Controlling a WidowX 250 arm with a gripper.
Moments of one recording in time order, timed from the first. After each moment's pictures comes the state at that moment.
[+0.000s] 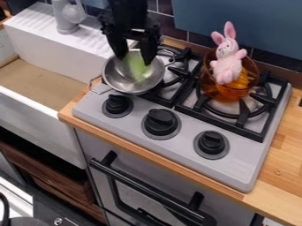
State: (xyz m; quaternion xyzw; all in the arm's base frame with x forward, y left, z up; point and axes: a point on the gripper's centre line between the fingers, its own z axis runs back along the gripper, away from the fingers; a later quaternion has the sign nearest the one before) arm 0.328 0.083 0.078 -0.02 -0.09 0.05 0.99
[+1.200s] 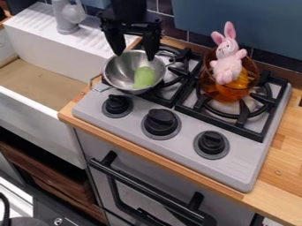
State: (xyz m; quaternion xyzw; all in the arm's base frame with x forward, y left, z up) arm 0.337 0.074 0.084 -0.02 -0.09 0.07 0.99
